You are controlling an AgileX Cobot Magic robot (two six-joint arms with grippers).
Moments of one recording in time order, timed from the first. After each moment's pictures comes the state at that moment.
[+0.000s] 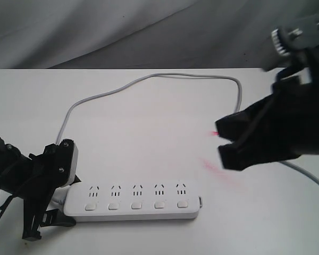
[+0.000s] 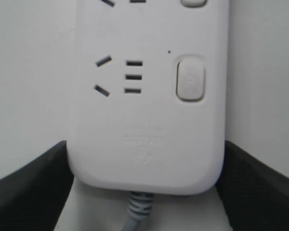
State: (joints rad) left arm -0.06 1.77 -0.67 -0.87 0.53 2.09; right arm 0.63 1.05 -0.79 0.24 0.52 -0.13
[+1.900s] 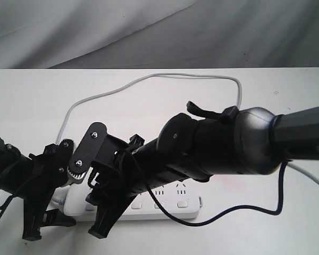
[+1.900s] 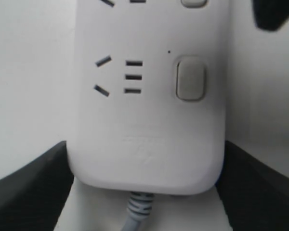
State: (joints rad) left arm -0.06 1.77 -0.67 -0.87 0.53 2.09; right arm 0.90 1.91 -1.09 1.04 0.26 -1.38
